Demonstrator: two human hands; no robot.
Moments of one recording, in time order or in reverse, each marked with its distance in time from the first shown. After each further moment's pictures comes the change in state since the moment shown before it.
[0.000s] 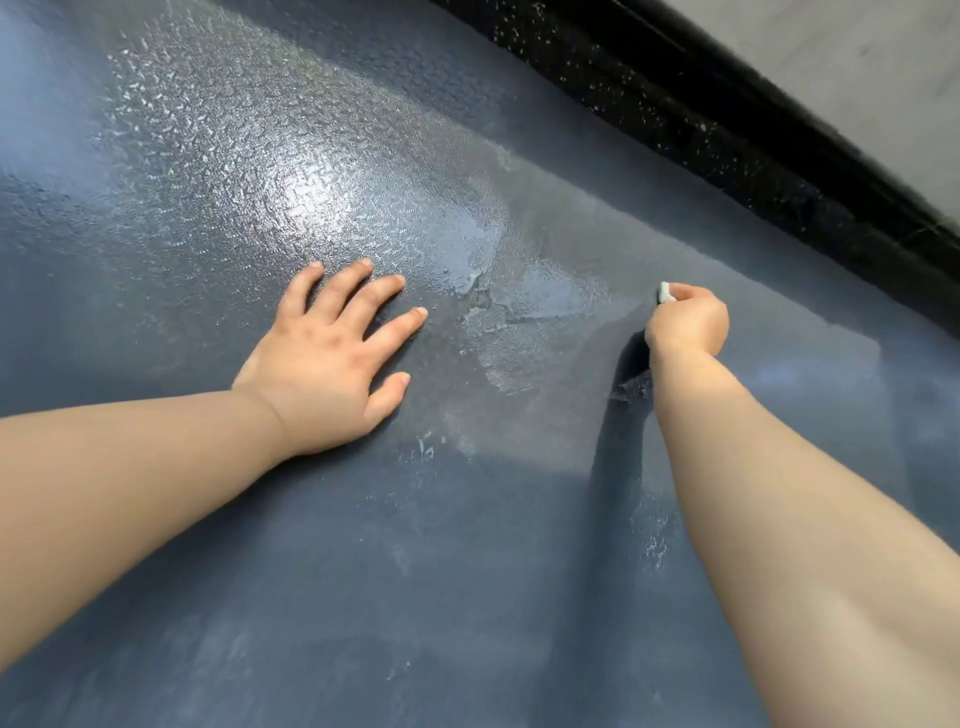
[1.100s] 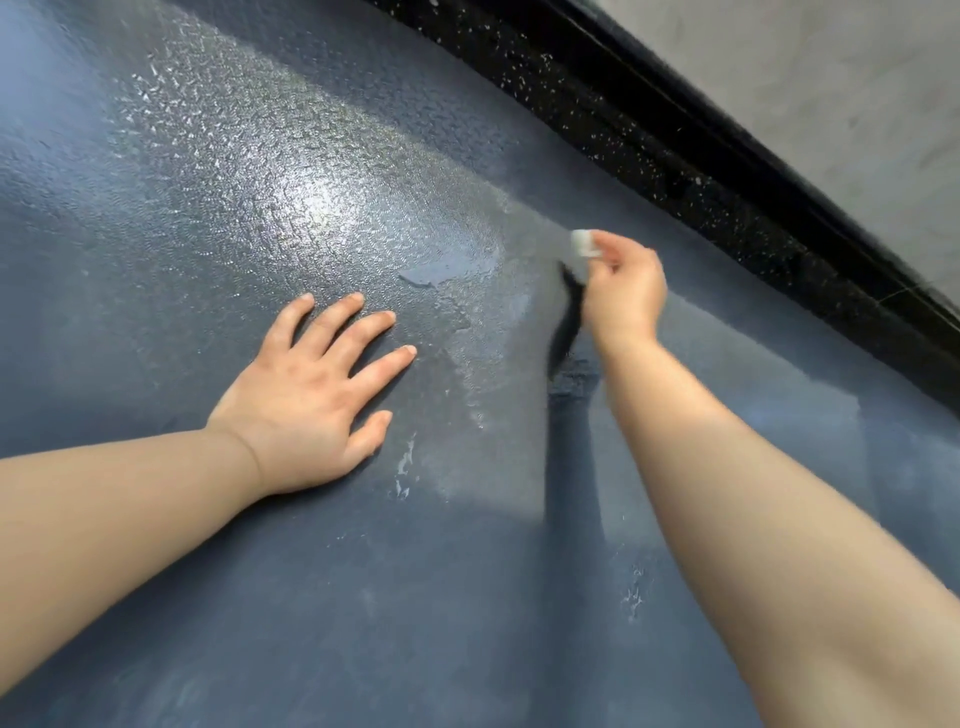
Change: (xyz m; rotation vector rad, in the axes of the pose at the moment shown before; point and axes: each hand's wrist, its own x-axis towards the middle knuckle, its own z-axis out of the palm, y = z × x) left_hand 0.000 0.001 -0.004 -0.019 0.023 0.003; right_hand -0.020 -0.073 0.024 0.137 -0.087 -0.509
